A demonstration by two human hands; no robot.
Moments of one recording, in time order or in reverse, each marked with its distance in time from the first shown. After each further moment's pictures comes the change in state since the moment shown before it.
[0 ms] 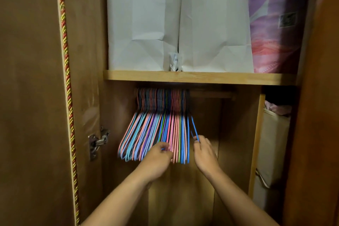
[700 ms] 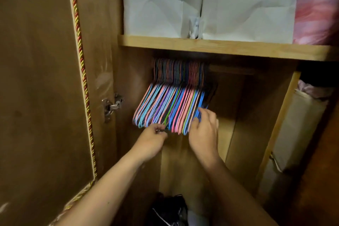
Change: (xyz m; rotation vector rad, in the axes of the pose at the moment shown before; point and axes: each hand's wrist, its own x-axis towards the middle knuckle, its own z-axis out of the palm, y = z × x) left_hand -0.012 -0.039 -0.011 -0.058 0.203 -0.105; right_hand -0.043 -0.049 0.012 0.067 0.189 -0.183
